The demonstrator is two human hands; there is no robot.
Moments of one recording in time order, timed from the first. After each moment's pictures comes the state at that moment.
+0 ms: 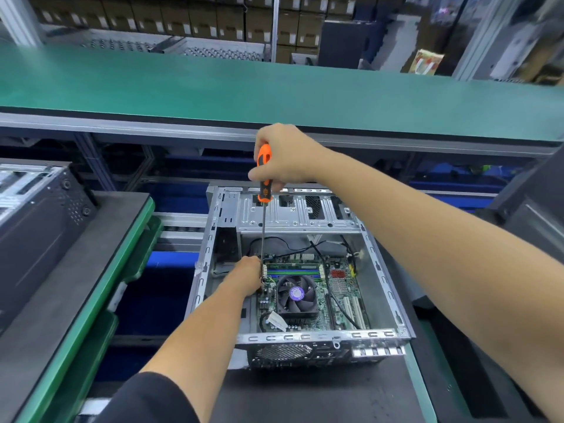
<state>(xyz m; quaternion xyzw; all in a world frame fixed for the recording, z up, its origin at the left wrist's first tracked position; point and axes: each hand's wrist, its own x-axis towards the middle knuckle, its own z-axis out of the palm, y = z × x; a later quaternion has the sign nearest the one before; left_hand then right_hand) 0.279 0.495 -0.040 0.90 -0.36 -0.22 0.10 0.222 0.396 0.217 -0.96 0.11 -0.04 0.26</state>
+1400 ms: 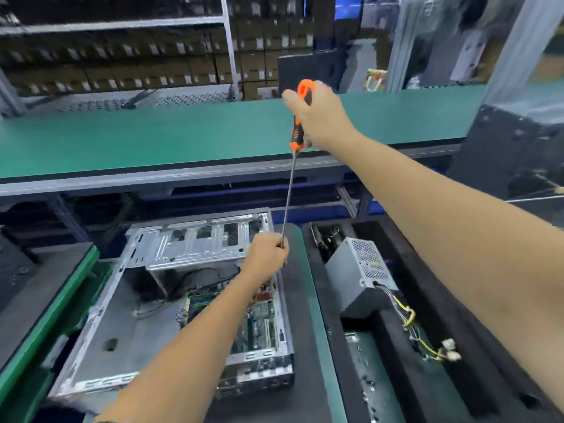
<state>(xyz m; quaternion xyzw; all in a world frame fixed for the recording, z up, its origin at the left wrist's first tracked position) 0.122 0.319 0.074 0.82 -0.41 -0.14 0.38 0.065 0.192 0.276 -0.82 0.20 -0.37 0.38</state>
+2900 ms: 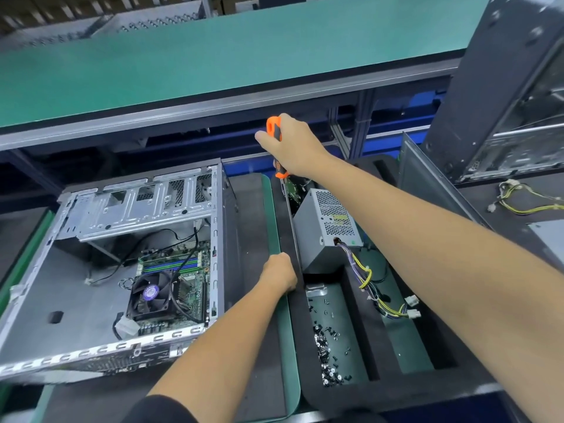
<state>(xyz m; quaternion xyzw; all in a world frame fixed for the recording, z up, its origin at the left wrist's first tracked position) 0.023 0.242 -0.059 0.89 -0.33 -0.31 -0.02 0.027 0.112 0.116 -0.84 0.23 -0.20 0.44</state>
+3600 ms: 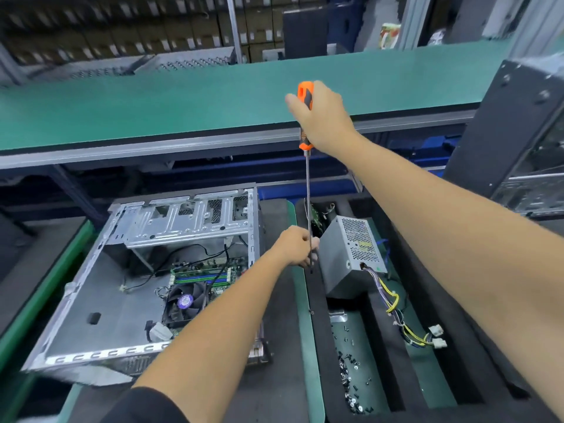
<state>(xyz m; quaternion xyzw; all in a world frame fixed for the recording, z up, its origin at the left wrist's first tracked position) 0.067 0.251 0.040 0.79 -0.32 -0.39 0.35 0.050 0.132 0.208 -0.86 0.24 -0.34 0.31</state>
